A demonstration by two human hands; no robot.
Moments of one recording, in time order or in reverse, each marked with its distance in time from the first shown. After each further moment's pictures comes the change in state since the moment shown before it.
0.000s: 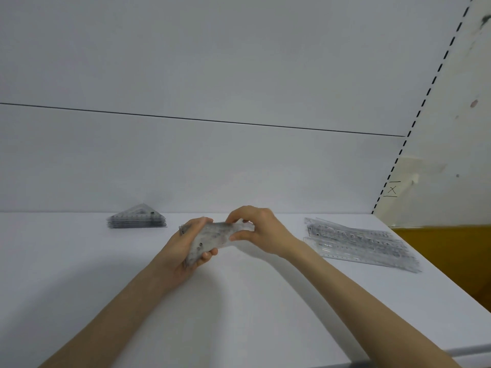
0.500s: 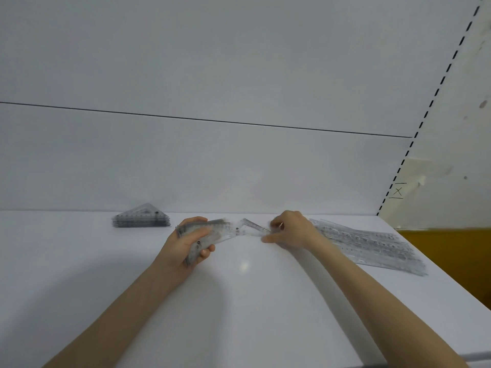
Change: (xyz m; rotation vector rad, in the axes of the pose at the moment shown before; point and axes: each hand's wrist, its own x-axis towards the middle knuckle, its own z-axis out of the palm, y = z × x) left_hand 0.003 0.000 -0.006 -0.035 0.127 0.063; right_hand -0.009 0.055 -0.024 -0.304 -0.145 0.611
